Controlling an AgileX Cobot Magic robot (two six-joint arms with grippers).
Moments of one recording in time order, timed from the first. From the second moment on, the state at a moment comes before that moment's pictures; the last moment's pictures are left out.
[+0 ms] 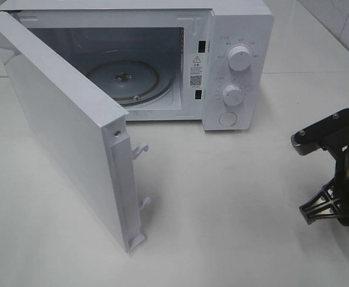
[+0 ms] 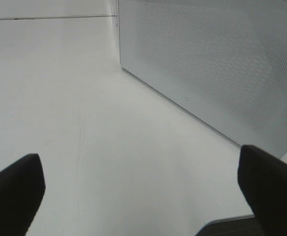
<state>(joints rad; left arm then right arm) -0.04 0.00 -0.52 -0.15 1.08 0.08 0.56 1.51 -0.59 -0.72 0.80 0.93</state>
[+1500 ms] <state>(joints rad) -0.04 0.00 -0.52 -0.15 1.08 0.08 0.48 0.40 -0.56 -0.17 1.04 0.26</state>
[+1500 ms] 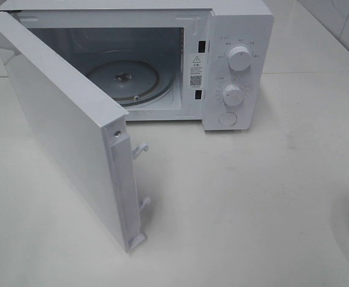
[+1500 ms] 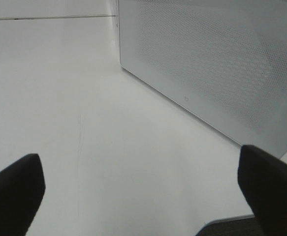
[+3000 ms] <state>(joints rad) -0.04 0.00 -0.52 -0.15 1.08 0.08 0.12 0.00 -0.50 -0.06 1.00 0.09</state>
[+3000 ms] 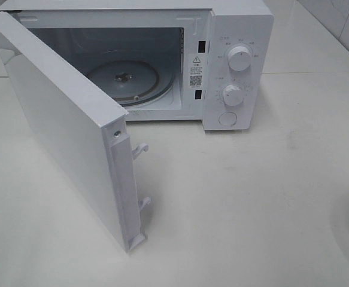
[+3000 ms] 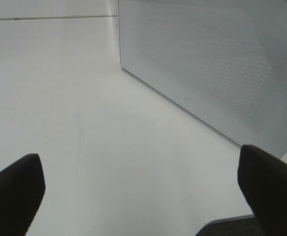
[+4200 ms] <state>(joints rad) -0.04 0.00 -0.52 -0.23 1.08 0.08 0.12 0.00 -0.50 -0.06 1.00 0.09</state>
